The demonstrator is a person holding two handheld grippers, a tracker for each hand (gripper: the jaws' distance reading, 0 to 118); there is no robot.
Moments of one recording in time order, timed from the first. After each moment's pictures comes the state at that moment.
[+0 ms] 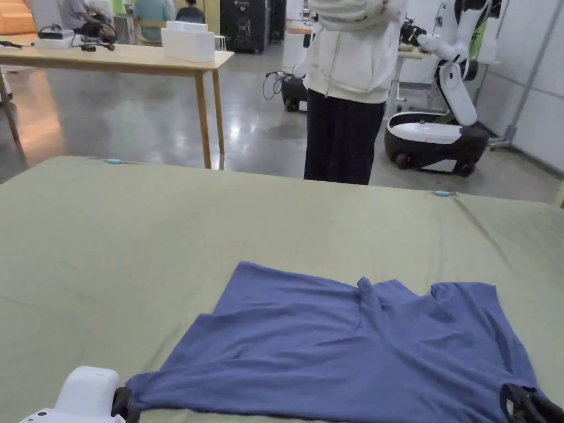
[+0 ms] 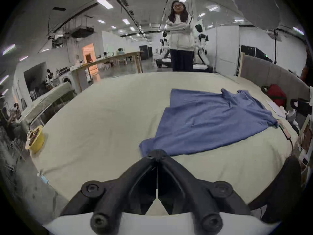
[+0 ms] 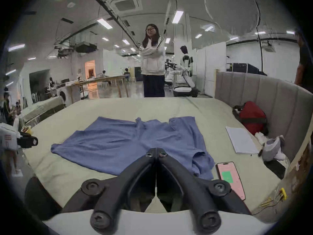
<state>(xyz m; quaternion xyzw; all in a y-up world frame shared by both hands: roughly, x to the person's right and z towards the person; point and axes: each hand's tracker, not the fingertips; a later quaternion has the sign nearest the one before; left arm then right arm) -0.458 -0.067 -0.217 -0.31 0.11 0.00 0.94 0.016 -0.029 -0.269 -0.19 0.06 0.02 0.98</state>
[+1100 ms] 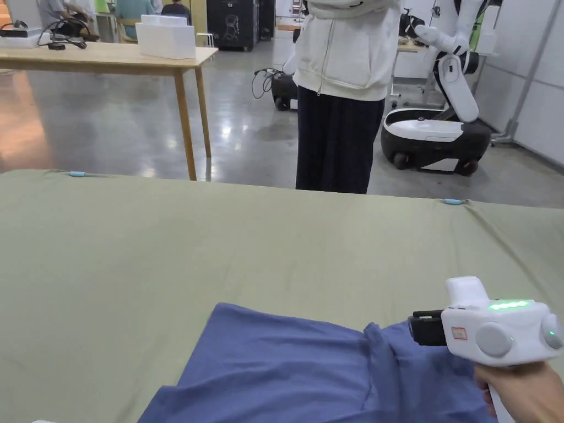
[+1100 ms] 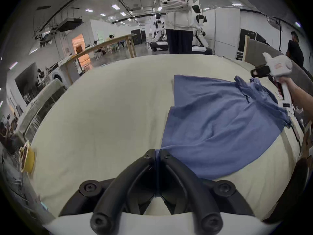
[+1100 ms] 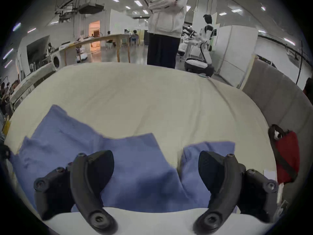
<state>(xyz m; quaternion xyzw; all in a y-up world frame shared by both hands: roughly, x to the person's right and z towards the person) -0.479 -0.082 -0.345 -0.39 0.08 0.00 0.92 -0.031 -0.085 -0.674 -0.36 0.09 0.12 0.92</state>
